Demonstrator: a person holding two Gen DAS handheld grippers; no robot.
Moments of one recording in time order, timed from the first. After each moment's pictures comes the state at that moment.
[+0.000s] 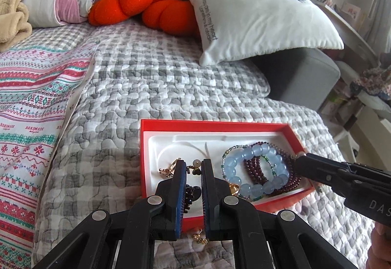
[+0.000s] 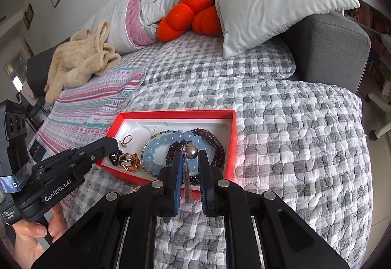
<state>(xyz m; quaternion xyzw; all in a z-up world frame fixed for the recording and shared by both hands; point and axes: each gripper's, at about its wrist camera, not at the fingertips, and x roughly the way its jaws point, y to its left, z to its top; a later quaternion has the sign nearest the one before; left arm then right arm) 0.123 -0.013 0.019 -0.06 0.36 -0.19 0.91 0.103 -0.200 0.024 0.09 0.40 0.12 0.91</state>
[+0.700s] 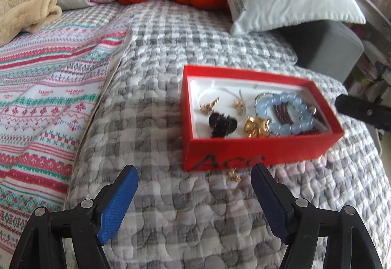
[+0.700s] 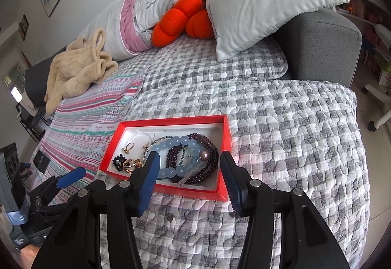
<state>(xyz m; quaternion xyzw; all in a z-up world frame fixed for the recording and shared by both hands) 0.084 0.005 0.001 -0.03 0.43 -0.11 0.90 0.091 -0.214 0.038 0.11 0.40 0.10 0.91</state>
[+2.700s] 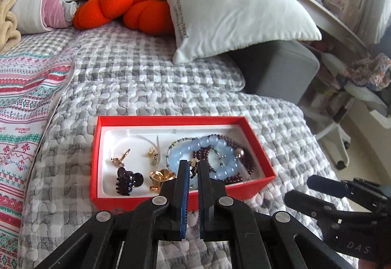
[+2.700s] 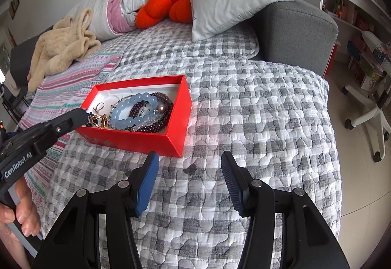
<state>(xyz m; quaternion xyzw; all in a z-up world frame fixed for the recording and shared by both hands) 0.097 -0.049 0.037 -0.05 0.37 -0.20 0.91 0.050 -0.239 0.020 0.05 0.43 0.06 0.90</state>
